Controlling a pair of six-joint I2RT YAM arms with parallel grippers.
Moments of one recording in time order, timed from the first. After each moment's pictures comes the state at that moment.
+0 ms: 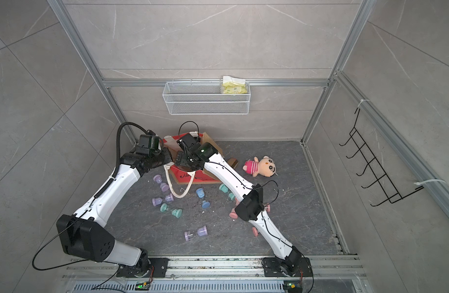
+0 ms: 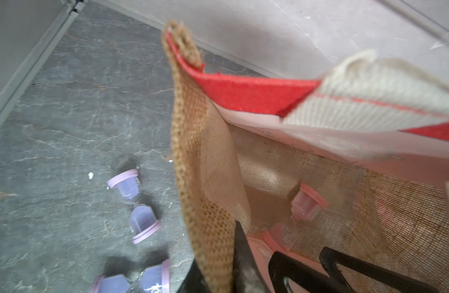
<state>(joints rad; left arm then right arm) -0.26 1.49 1.42 -0.70 -0.10 -0.51 0.84 2.52 2.80 -1.19 0.06 0.86</state>
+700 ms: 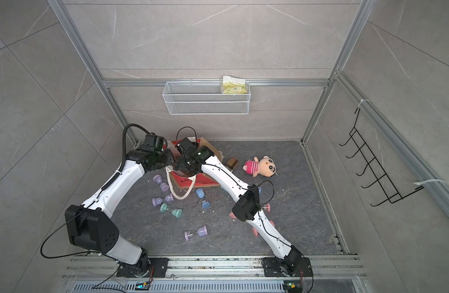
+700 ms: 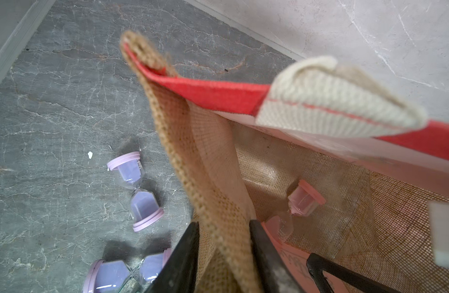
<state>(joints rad) -0.26 1.56 1.45 -0.76 -0.11 -0.55 0.85 2.56 2.82 -1.21 0.03 0.86</state>
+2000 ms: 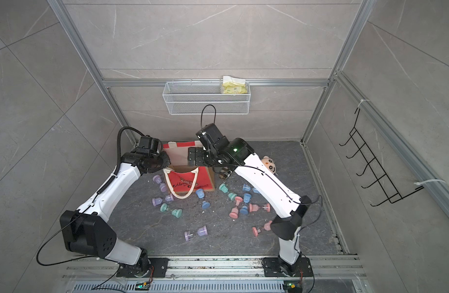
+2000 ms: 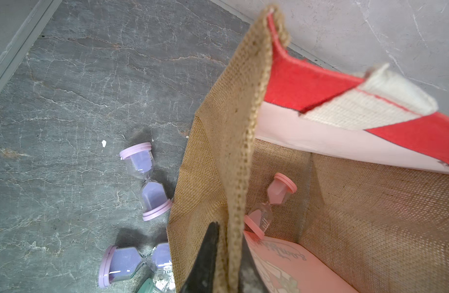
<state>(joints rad) -0.21 1.51 1.40 -0.77 -0.09 -0.55 0.83 1.76 2.12 -1.13 0.08 0.62</state>
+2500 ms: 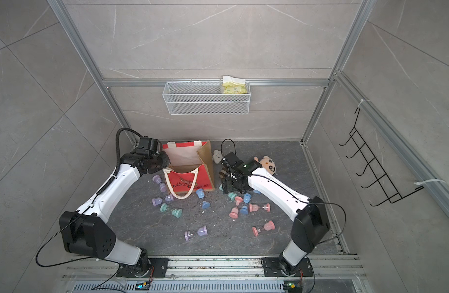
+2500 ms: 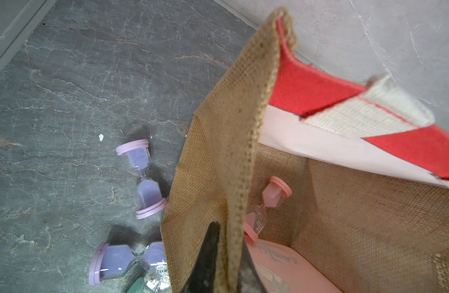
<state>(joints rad) -0.21 1.50 1.38 -0.75 -0.09 -0.63 0.67 1.69 1.45 -1.06 0.10 0.45</state>
